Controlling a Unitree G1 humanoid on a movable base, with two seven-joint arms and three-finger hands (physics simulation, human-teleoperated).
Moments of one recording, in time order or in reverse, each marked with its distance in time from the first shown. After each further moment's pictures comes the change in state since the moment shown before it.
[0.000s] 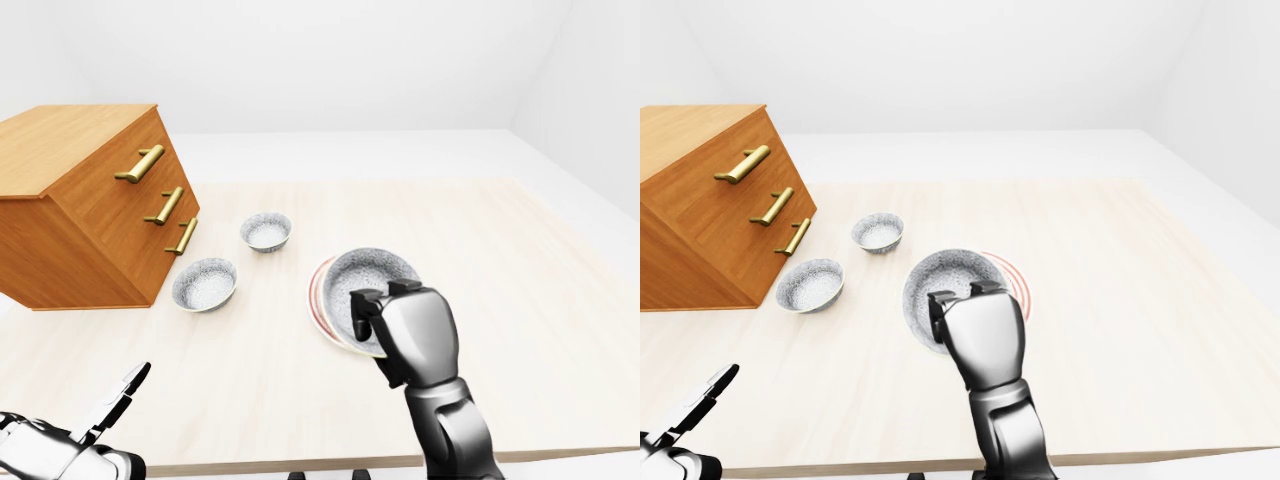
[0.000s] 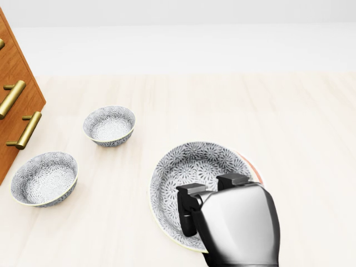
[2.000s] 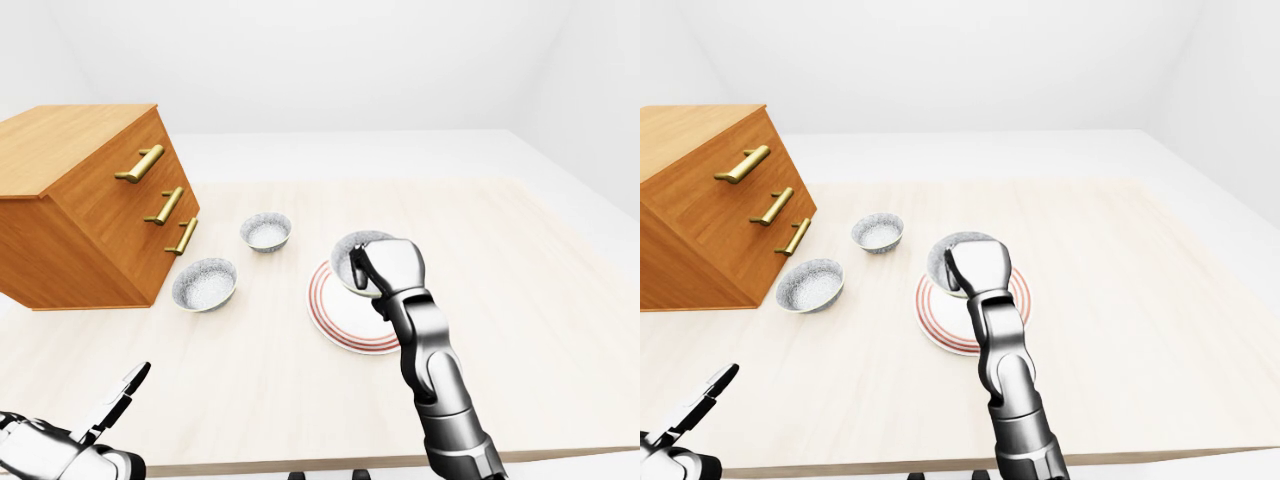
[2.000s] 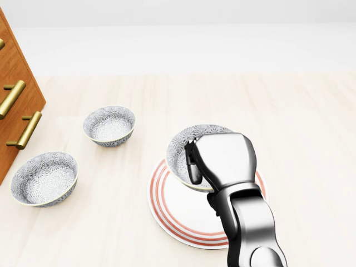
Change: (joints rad) left arm -0.002 0.001 0.001 0.001 -0.002 0.000 0.000; right arm -0.503 0.081 -0.299 0.527 -0.047 0.000 0.282
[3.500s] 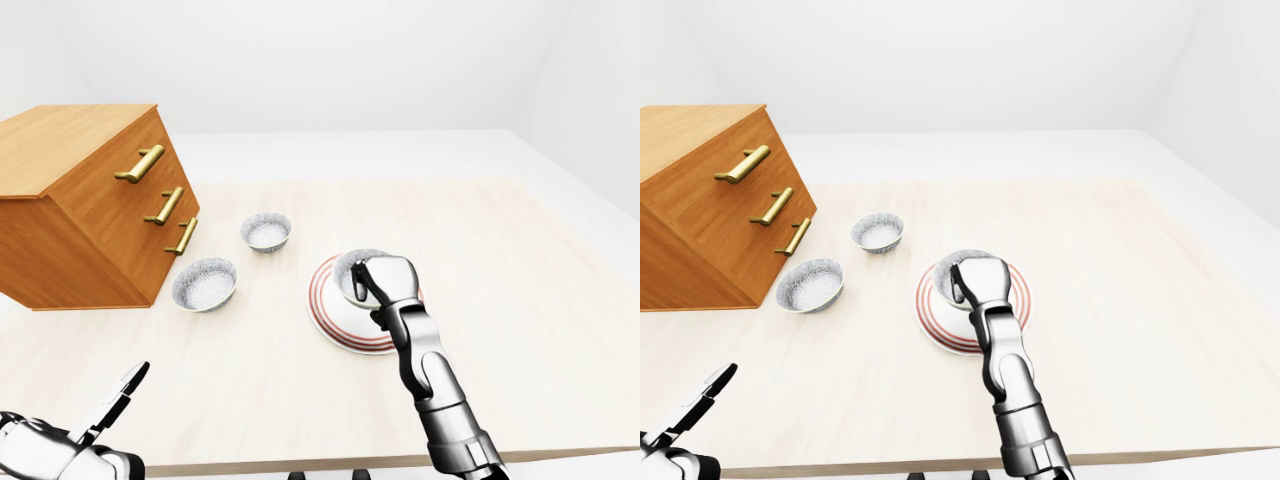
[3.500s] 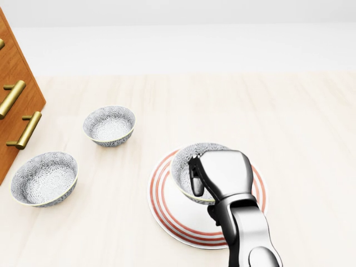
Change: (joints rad) left arm 0.003 -0.003 0.002 -0.016 -0.006 0.000 -0.006; right arm 0.004 -0.038 -0.012 0.224 0.101 0.000 -0.158
